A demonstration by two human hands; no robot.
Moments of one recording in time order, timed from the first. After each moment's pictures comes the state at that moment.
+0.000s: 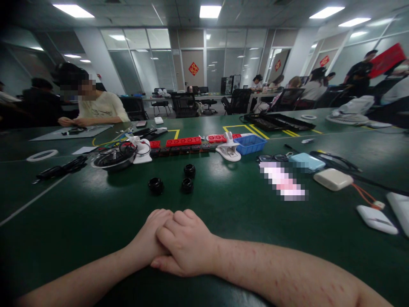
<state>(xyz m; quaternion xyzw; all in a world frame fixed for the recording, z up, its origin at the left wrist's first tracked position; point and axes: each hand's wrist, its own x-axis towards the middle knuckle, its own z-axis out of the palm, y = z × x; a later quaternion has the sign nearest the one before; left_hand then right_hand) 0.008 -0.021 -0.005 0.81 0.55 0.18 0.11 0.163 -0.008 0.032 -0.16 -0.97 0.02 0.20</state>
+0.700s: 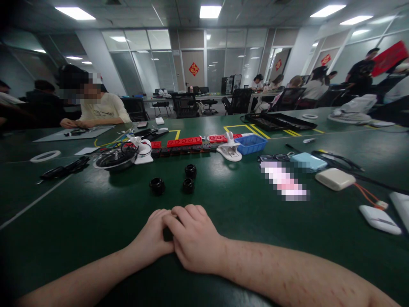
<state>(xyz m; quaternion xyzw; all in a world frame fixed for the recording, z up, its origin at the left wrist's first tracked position) 0.010 -0.026 0.008 0.78 0.57 0.20 0.16 0.173 -0.012 0.036 -0.24 -0.94 0.08 0.23</state>
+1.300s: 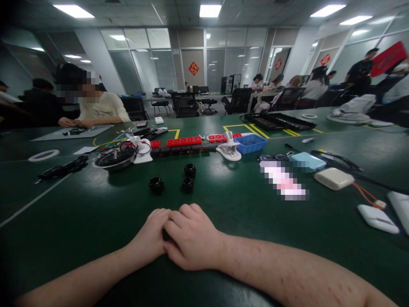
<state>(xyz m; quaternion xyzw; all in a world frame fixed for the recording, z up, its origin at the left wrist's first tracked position) 0.008 -0.023 0.004 0.78 0.58 0.18 0.17 0.171 -0.006 0.041 -0.20 -0.96 0.06 0.19</state>
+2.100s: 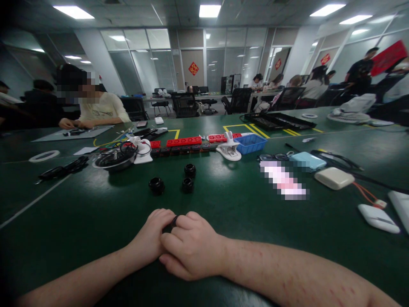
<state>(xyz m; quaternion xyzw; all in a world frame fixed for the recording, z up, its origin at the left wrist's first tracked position) 0.008 -0.023 0.008 0.79 0.57 0.18 0.17 0.175 -0.009 0.034 -0.10 -0.95 0.01 0.30</state>
